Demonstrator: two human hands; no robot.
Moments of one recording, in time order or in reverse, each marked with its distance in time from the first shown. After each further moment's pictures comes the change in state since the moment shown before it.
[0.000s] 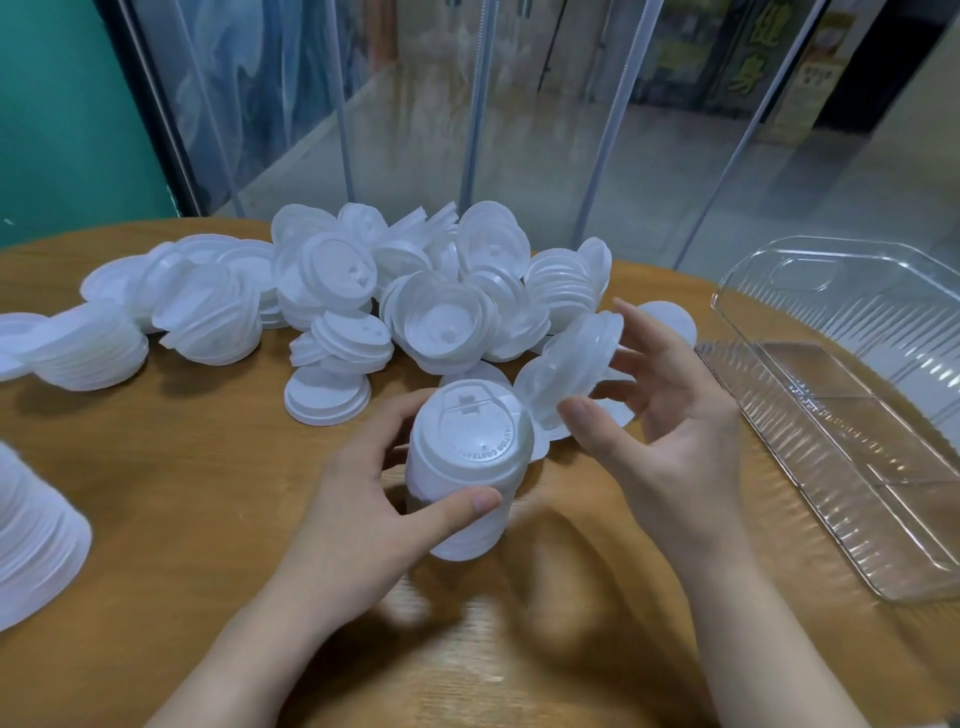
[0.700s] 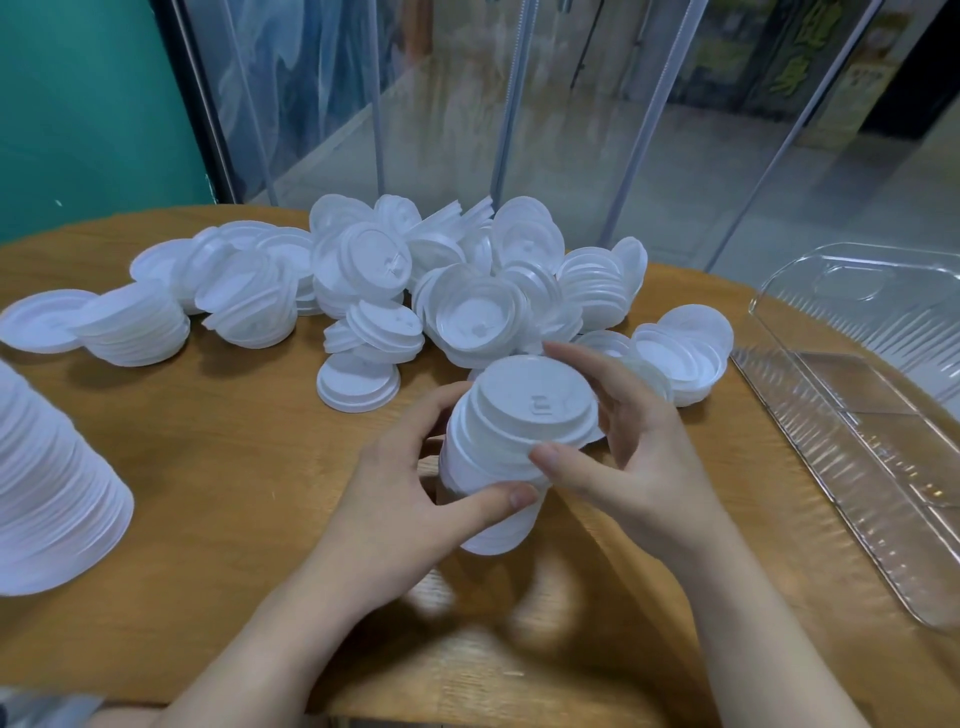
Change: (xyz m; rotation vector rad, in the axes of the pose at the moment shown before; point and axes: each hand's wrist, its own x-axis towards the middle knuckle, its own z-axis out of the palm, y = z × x) left_hand 0.000 0.000 0.002 -0.001 -0.012 -0.003; right_hand -0.003 0.012 0.013 -0.037 -0.375 0.172
